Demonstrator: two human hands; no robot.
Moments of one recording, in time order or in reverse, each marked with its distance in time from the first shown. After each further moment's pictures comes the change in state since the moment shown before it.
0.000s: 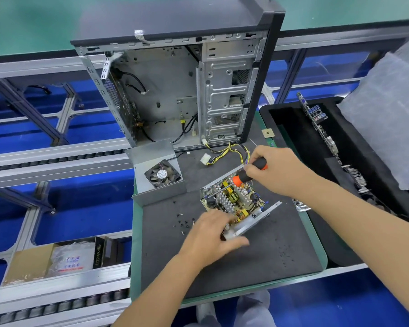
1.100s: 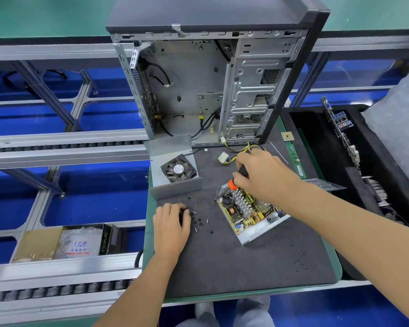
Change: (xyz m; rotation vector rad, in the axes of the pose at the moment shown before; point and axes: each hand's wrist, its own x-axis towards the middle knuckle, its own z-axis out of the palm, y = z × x) left_hand -0.042 -0.109 -0.005 0.247 0.473 -0.516; right_hand 0.011 -0.064 0.032 -0.298 -0.104 -0.201
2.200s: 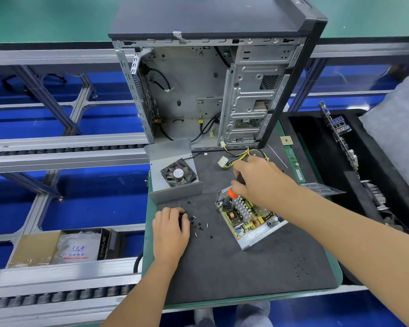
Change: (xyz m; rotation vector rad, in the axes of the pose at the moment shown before) left_hand 0.000 -0.003 0.004 0.024 0.053 0.002; right_hand 0.001 -0.007 -0.002 -0.082 -0.089 0.024
